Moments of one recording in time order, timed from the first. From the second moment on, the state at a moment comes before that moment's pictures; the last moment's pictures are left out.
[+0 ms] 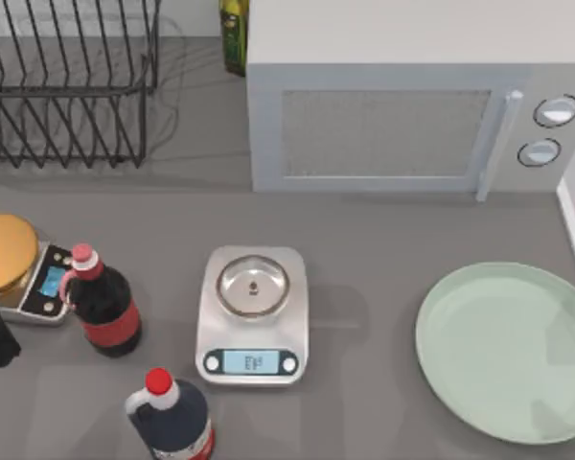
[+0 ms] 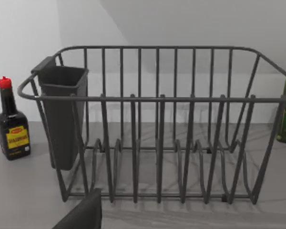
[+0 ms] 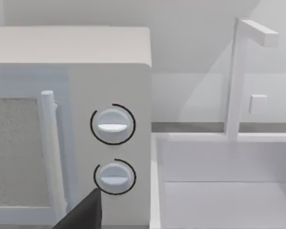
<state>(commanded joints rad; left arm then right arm) 0.00 0.00 0.00 0.00 0.00 0.00 0.00 0.00 0.00 0.00 0.00 0.00</state>
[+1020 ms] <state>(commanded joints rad) 0.00 0.00 0.00 0.00 0.00 0.00 0.24 0.65 0.51 -0.41 0.00 0.24</state>
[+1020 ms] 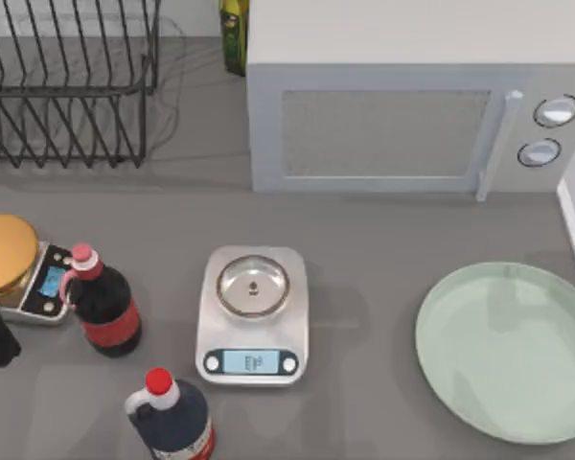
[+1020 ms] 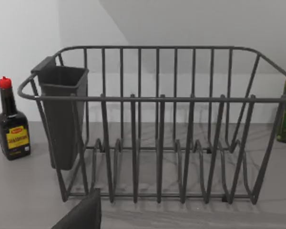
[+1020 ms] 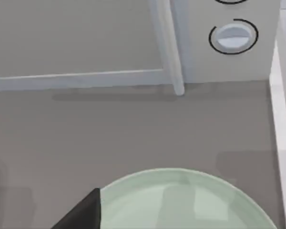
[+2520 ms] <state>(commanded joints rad) 0.00 0.00 0.00 0.00 0.00 0.00 0.63 1.88 1.30 -1.00 0.00 0.64</state>
